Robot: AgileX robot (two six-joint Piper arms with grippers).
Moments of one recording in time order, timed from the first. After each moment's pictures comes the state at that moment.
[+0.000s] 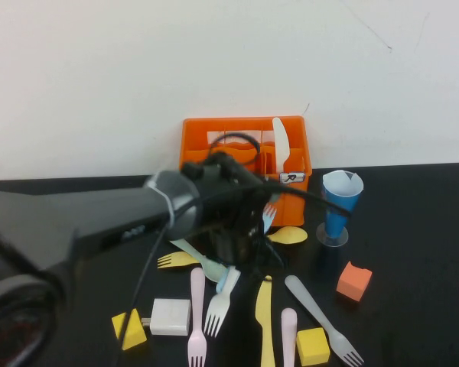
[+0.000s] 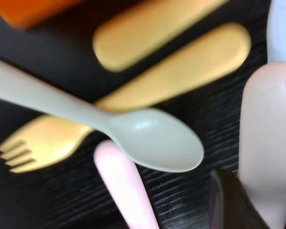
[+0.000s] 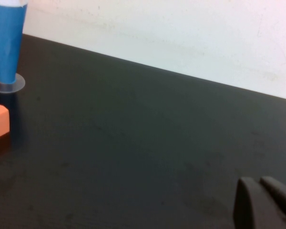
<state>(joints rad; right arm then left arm) -0.02 -0.01 0.02 -0.16 0.42 -0.13 -0.69 2.07 -1.44 0.21 0.74 -0.48</state>
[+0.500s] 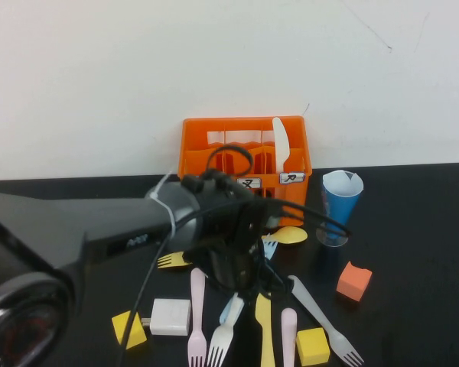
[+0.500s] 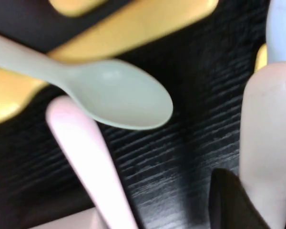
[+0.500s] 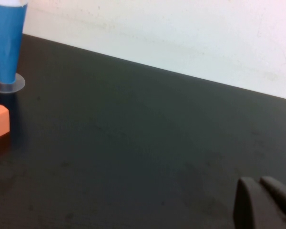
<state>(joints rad) -0.02 -0.01 0.02 -0.16 0.42 -0.13 -0.69 2.07 -1.38 0.06 0.74 -0.40</state>
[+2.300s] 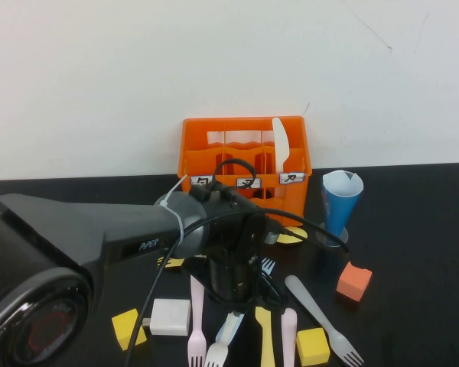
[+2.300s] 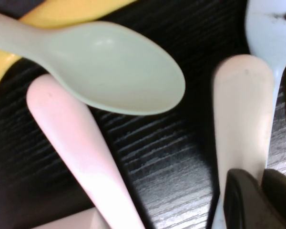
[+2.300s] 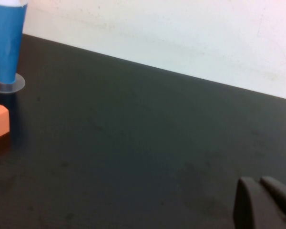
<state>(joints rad) -0.02 -0.01 0.02 -0.16 0.42 -0.13 -0.69 2.13 -1.37 0.05 0.76 -0.35</state>
